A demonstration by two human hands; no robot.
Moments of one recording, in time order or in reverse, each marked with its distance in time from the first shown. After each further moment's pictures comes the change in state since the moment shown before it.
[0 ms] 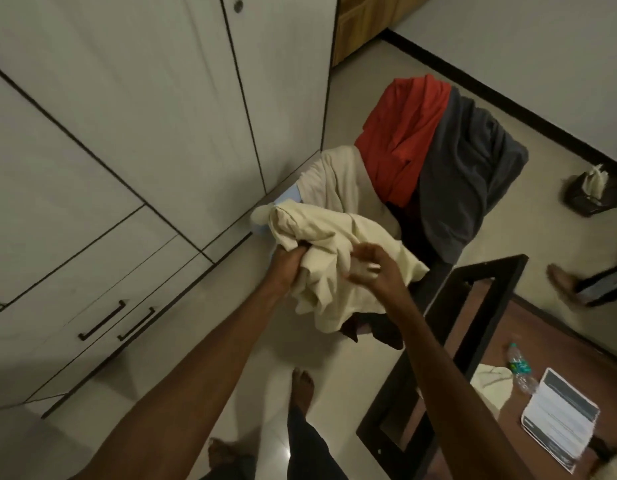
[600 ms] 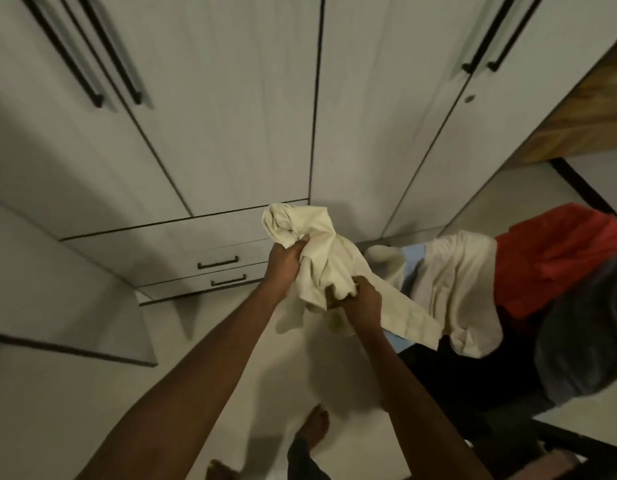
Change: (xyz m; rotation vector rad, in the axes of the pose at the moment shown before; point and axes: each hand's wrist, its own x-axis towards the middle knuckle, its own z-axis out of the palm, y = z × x) left_hand -0.141 0.001 -0.233 -0.344 0.574 0.170; right_hand -0.035 -0.069 0.248 -0.427 -0.197 -0.321
